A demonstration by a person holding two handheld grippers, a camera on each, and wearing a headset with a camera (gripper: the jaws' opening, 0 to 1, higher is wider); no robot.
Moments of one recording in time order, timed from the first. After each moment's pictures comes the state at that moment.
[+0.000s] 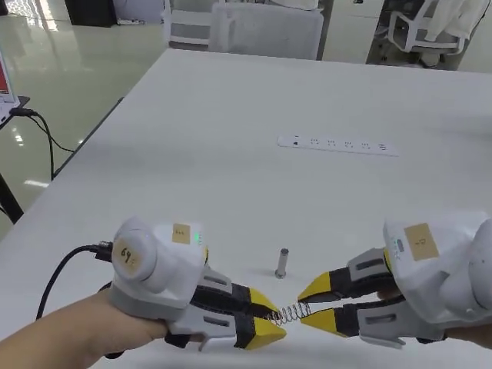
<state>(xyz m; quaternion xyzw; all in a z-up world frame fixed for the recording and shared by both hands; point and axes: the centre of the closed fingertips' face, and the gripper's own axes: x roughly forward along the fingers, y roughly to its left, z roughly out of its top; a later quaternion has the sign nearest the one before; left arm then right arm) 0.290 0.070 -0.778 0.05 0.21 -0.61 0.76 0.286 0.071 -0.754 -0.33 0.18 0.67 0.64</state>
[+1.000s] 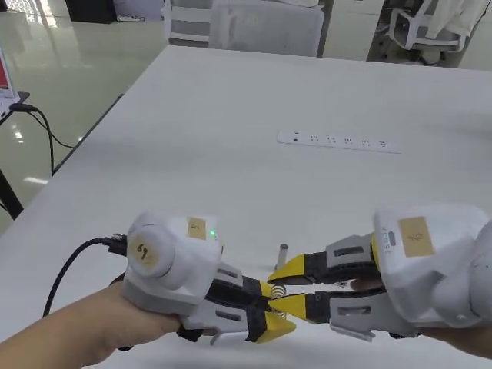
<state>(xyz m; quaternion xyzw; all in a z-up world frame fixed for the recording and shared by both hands) 0.292 0.061 -0.775 0.07 0.21 -0.60 0.77 0.280 0.102 -0.730 -0.31 0.11 0.67 0.67</state>
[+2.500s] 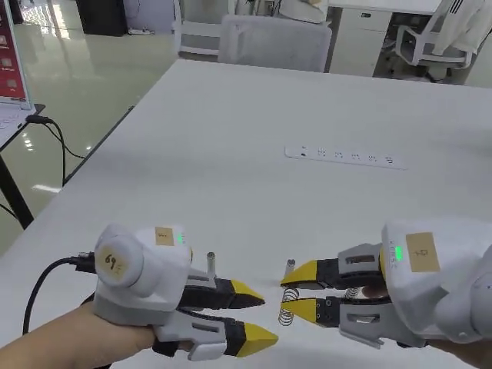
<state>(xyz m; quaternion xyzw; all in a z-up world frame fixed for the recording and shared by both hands) 0.301 0.099 -0.768 0.03 0.22 -0.54 0.81 0.295 0.100 -0.729 -0.34 0.10 0.64 0.68</state>
